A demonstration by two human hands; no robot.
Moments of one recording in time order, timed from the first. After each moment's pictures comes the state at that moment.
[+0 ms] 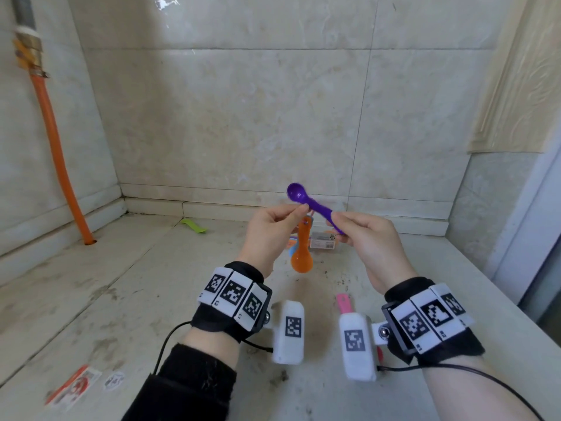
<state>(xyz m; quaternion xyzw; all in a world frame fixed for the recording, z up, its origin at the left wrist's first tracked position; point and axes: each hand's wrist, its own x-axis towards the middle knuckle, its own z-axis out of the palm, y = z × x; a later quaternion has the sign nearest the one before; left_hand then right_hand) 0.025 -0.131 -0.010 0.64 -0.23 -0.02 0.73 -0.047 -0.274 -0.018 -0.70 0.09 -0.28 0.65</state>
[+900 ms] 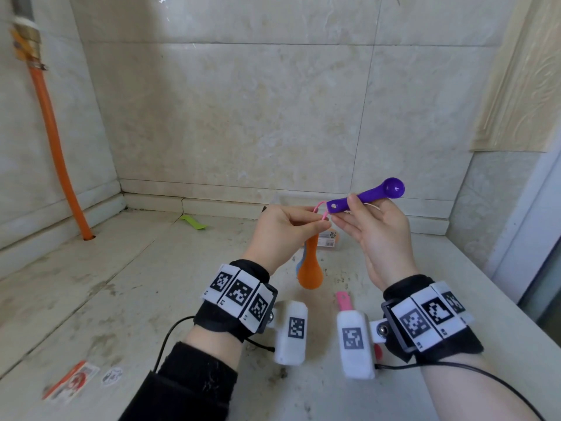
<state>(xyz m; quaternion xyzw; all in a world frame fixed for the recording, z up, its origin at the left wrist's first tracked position) 0.019 -0.135 -0.011 0.69 -0.31 0.00 0.66 -0.052 -0.266 -0.007 -0.56 0.00 -0.36 0.75</state>
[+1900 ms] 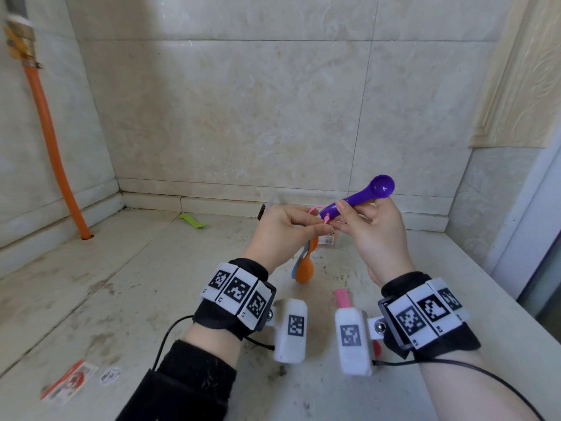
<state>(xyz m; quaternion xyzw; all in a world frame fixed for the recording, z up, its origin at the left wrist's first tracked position) 0.016 -0.136 -0.009 0.74 -0.33 0.00 0.59 -0.049 -0.269 -0.014 -0.66 0.01 -0.38 0.65</state>
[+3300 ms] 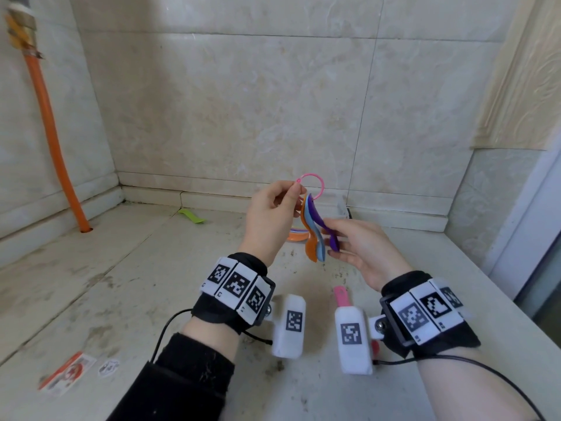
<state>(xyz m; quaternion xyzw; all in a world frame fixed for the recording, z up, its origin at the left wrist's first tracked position) 0.022 -0.135 -0.005 0.66 -0.26 0.11 0.70 -0.046 -0.272 -0.021 -0.69 0.15 -0.14 0.70</state>
